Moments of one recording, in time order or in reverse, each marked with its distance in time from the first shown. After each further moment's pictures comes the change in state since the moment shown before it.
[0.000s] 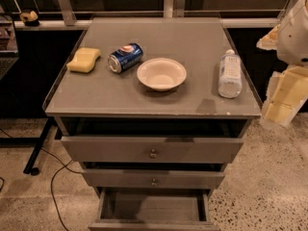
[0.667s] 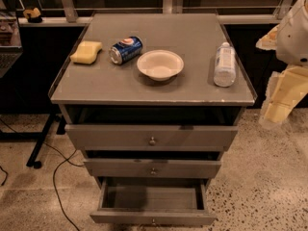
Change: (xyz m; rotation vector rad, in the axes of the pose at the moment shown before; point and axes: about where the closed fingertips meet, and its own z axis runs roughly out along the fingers) arm 0.000 0.000 0.000 0.000 0.000 0.000
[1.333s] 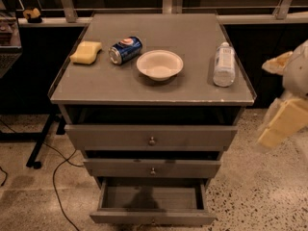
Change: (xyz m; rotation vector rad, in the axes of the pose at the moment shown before) arm 0.008 0.030 0.022 0.021 -0.144 0.120
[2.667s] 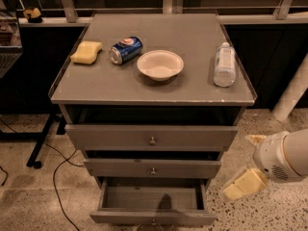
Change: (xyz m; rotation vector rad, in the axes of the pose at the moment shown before) arm 0.073 0.066 0.154 -0.097 -0.170 0.349
